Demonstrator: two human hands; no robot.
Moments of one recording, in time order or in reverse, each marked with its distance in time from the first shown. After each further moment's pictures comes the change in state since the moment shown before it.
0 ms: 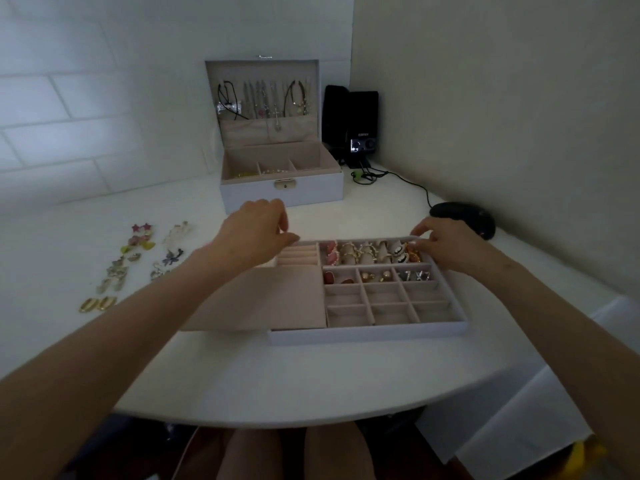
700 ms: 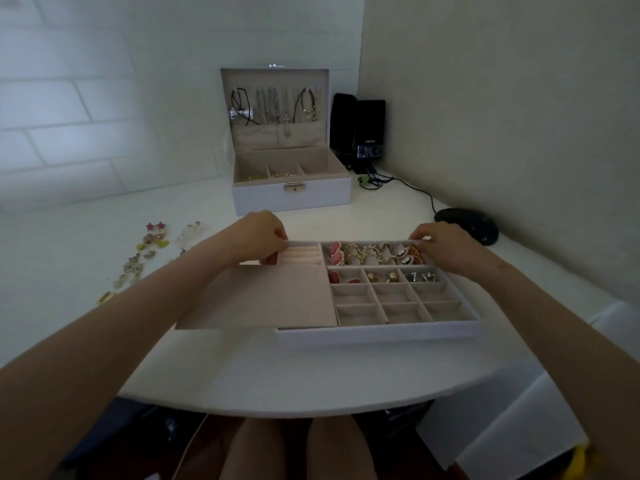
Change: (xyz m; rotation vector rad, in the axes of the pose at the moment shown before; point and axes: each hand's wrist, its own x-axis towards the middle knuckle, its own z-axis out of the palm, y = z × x) left_hand -0.002 -0.014 -0.008 -0.186 -0.213 -0.094; right_hand -0.007 -0.018 -0.002 -0.117 -0.003 -0.031
